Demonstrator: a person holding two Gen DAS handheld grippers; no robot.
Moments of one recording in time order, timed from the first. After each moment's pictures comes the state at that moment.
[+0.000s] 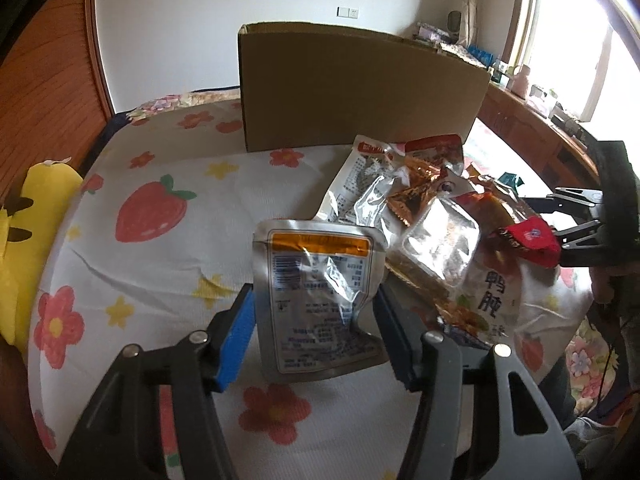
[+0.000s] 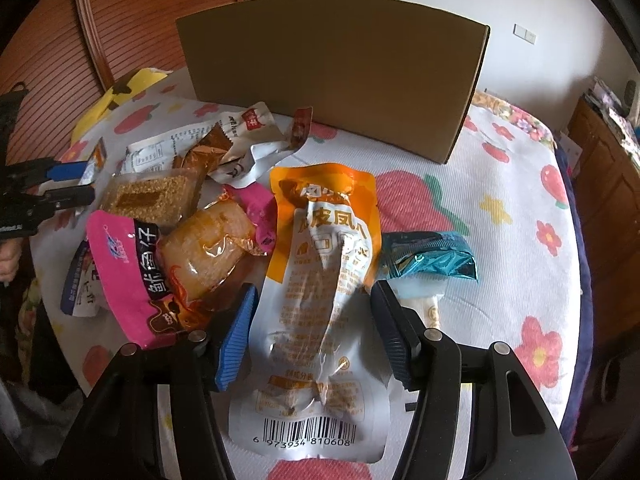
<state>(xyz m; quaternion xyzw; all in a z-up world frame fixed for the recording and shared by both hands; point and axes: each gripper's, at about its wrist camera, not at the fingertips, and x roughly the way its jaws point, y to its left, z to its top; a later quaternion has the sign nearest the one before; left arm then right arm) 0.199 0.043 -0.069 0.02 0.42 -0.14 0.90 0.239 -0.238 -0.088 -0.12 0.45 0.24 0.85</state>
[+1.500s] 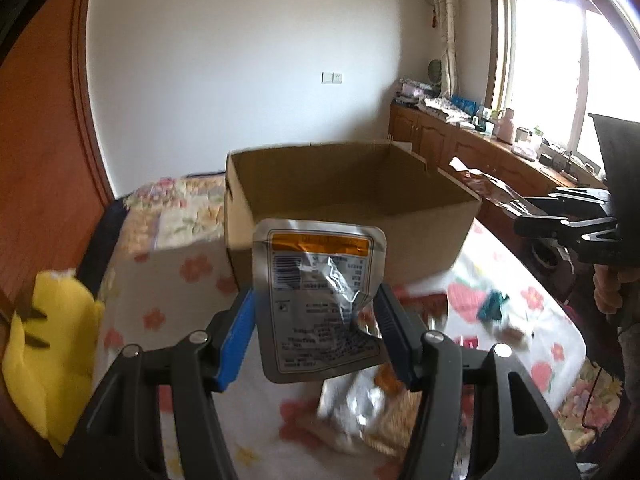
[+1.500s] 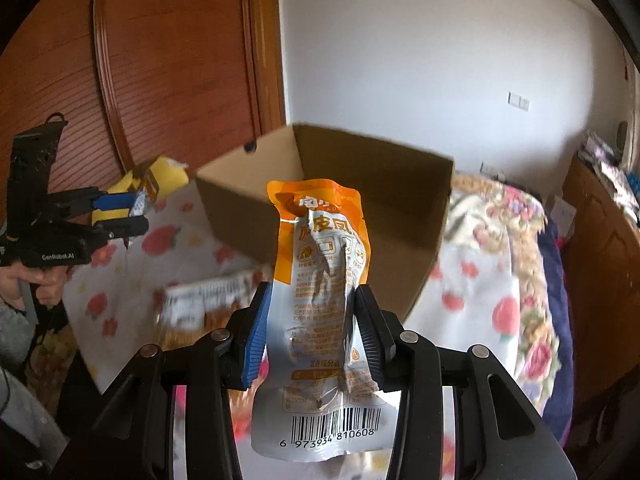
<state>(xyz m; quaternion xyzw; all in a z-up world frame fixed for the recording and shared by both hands) 0.275 0.026 0.044 0.04 0.31 -0.16 0.94 0.275 -0.235 0.050 -0.10 0.31 0.27 0.91</state>
